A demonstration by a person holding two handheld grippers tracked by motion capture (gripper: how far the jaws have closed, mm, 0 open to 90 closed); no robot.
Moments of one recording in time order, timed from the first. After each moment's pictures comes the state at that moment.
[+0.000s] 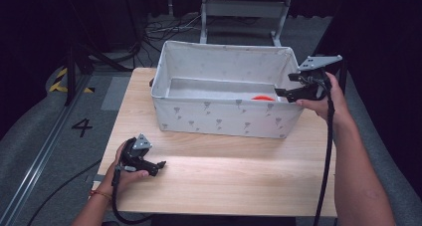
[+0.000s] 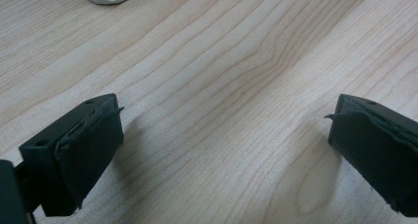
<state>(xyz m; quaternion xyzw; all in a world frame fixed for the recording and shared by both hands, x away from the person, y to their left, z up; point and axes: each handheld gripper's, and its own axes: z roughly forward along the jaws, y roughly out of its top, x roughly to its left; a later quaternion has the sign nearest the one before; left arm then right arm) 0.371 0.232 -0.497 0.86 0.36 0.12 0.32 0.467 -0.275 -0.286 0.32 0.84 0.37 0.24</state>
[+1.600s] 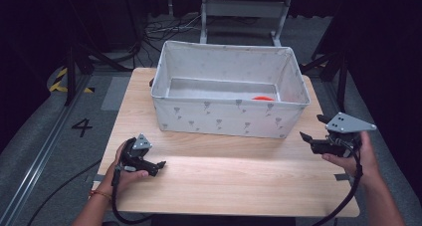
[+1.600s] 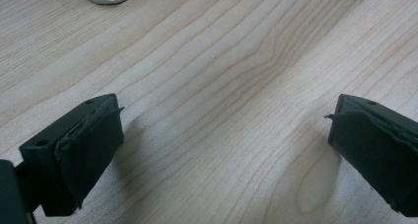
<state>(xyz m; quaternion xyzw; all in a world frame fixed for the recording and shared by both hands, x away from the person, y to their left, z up) 0.370 0.233 -0.497 0.86 0.36 0.12 0.32 0.346 -0.330 -0.351 0.32 0.82 0.35 0.33</state>
